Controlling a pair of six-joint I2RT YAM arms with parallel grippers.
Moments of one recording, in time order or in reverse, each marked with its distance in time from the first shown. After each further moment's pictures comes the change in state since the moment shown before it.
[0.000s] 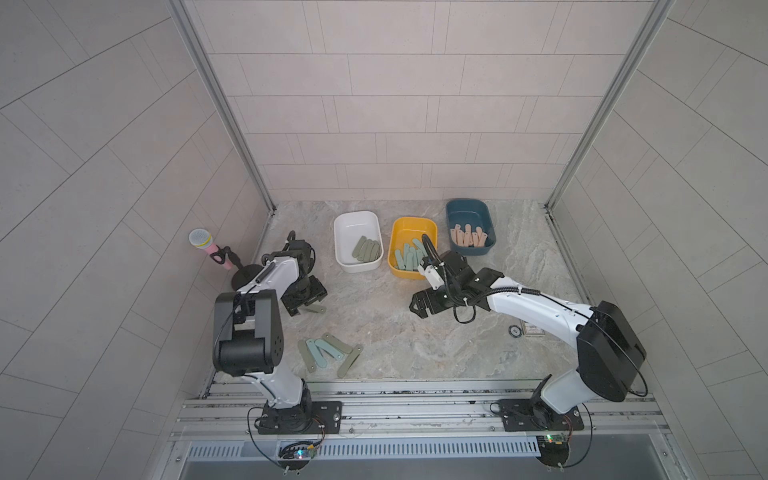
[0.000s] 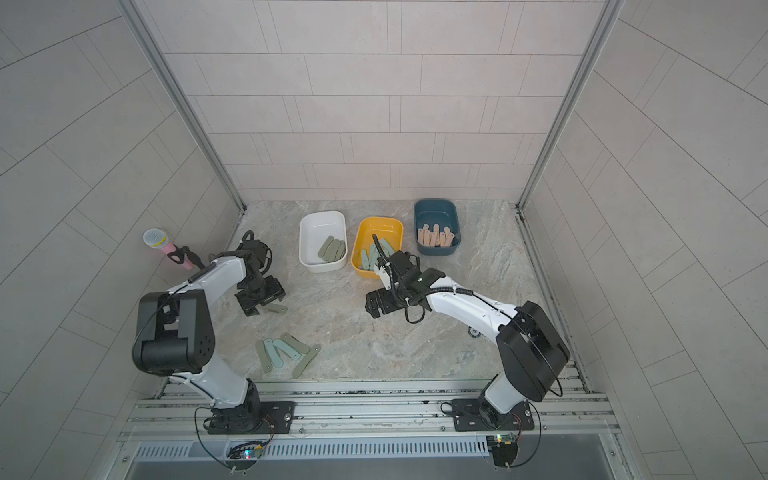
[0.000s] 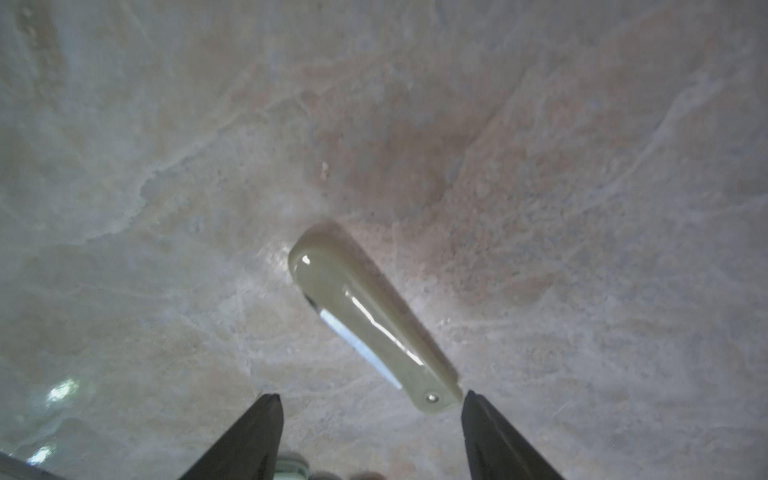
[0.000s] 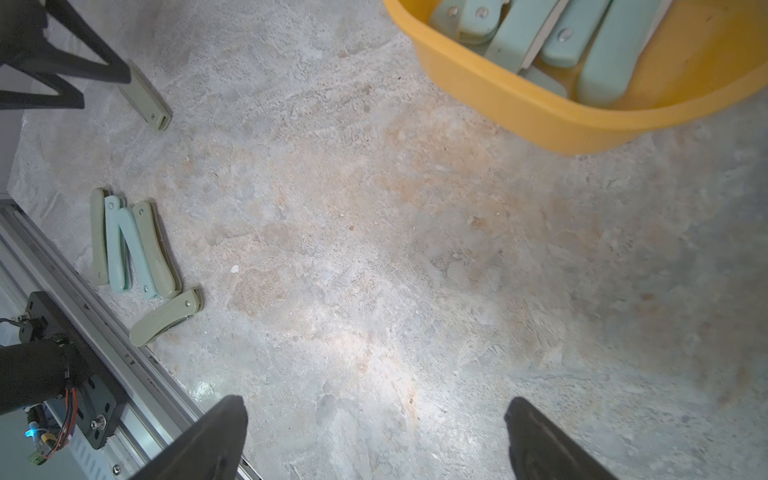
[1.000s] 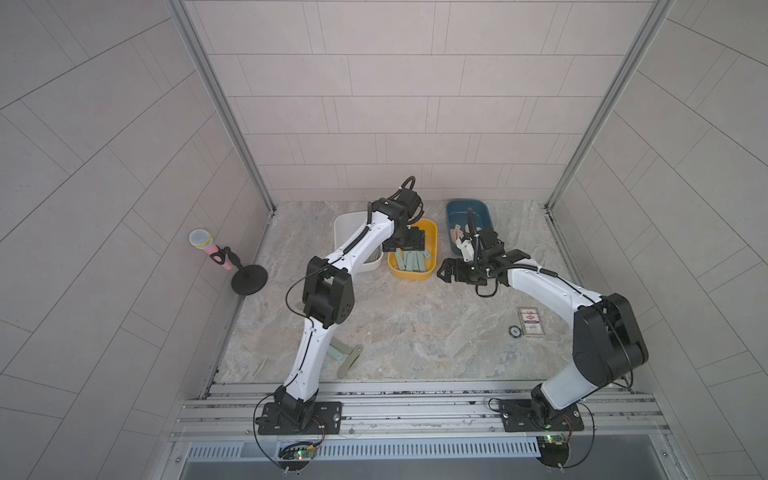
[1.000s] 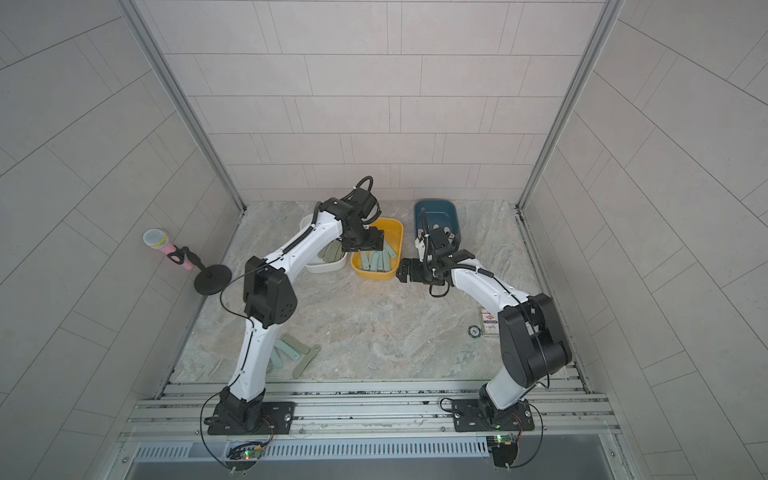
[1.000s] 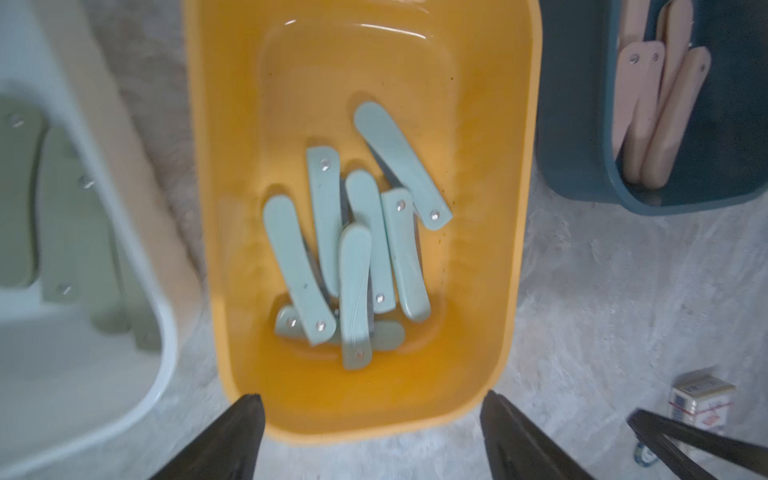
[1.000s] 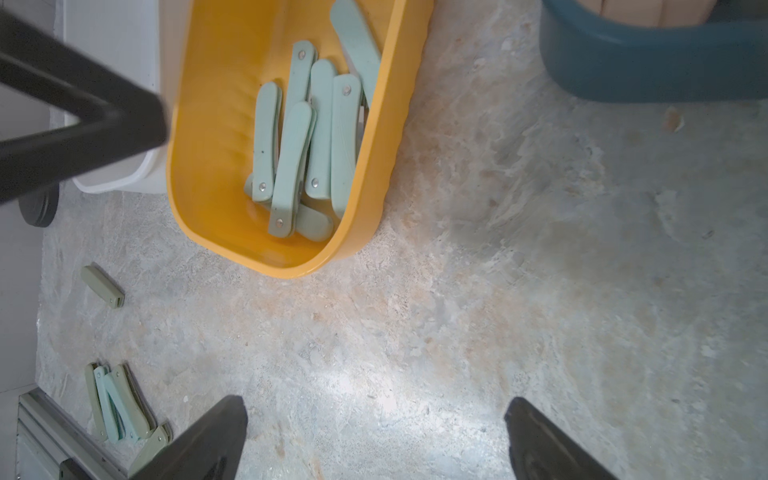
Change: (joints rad) left arm -0.628 0.465 1.036 -0.248 0.093 0.106; right arm -0.325 0.033 0.034 0.028 -0.042 0.060
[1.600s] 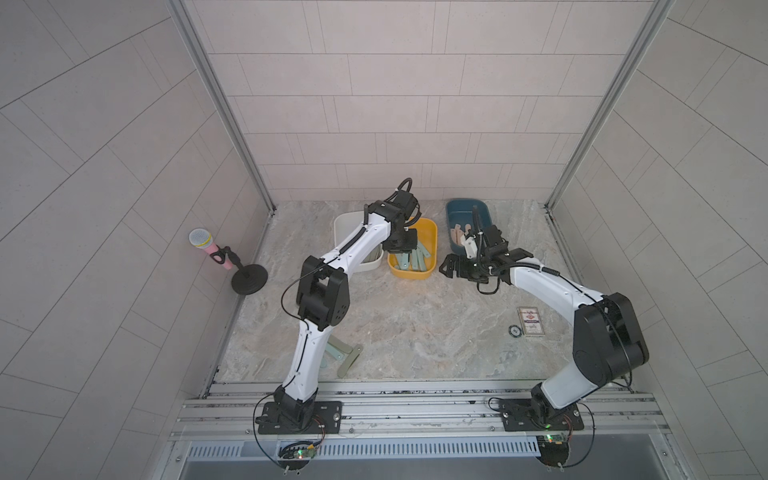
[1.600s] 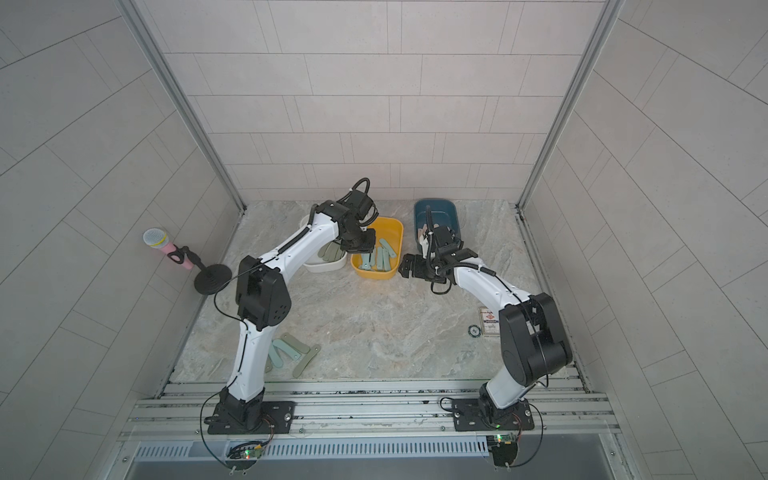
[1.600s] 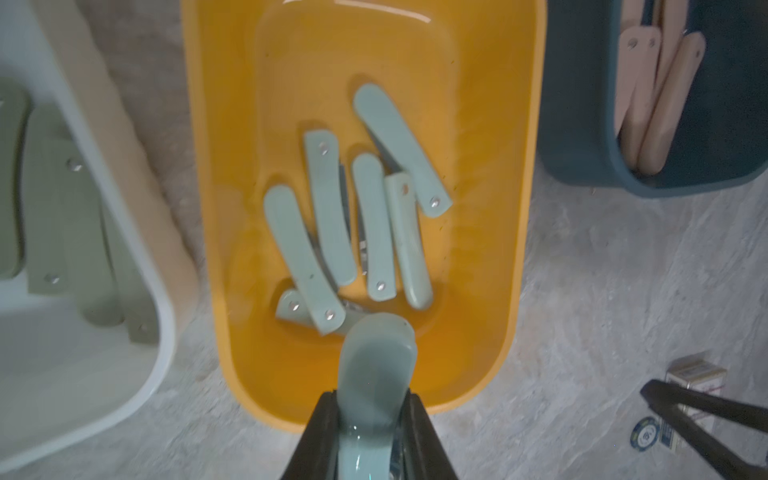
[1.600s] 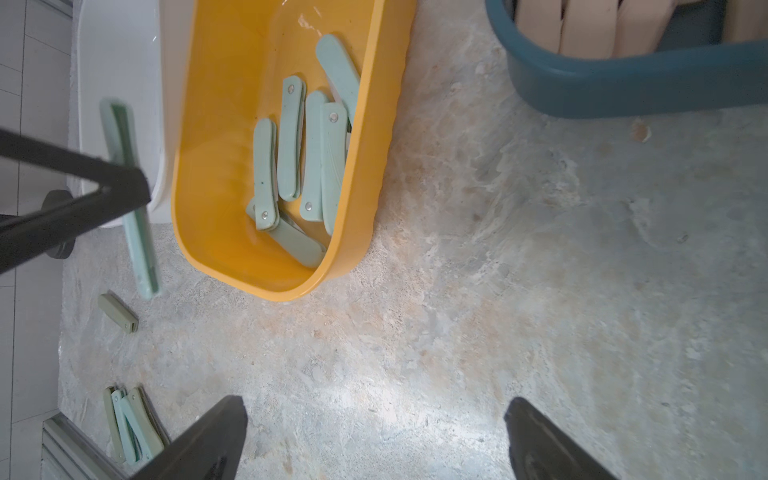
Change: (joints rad) left arm 0.016 0.119 0.074 0.049 0.047 0.018; right arm -0.038 0.016 0.000 0.037 -0.014 0.056
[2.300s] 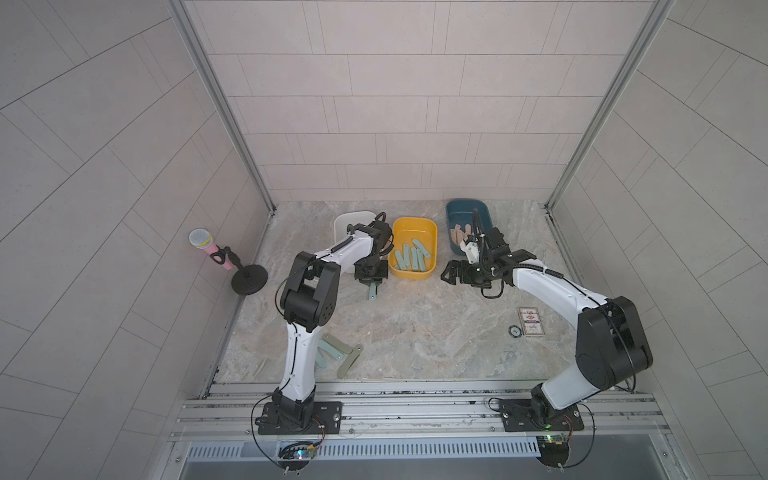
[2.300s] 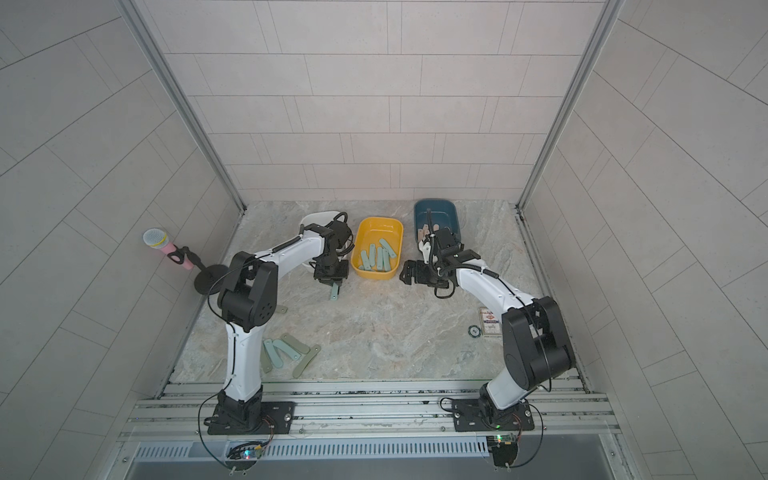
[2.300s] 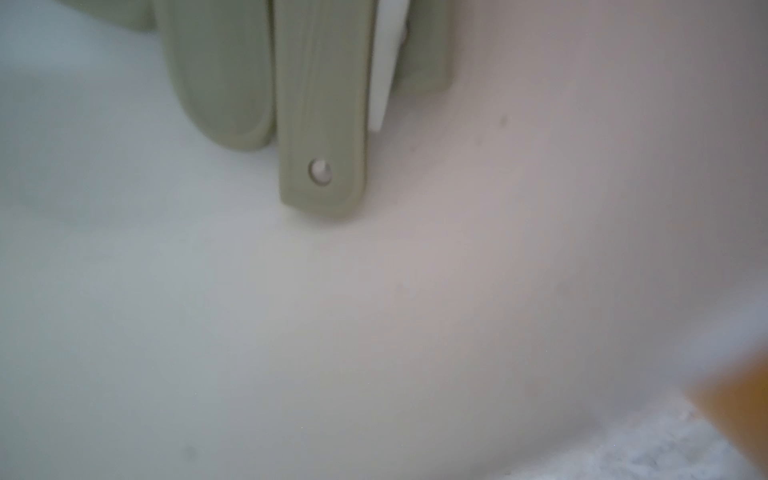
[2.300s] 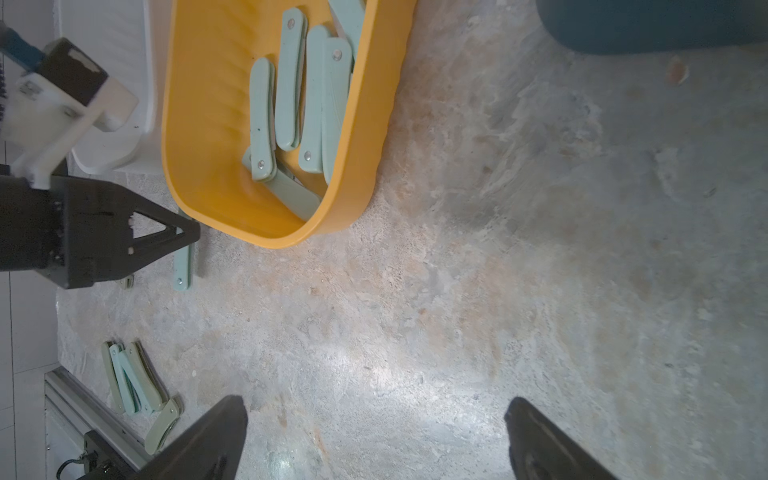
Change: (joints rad) left arm 0.114 -0.196 -0.583 0.049 -0.083 0.034; right arm -0.016 -0.032 -0.015 -0.083 -0.052 -0.063
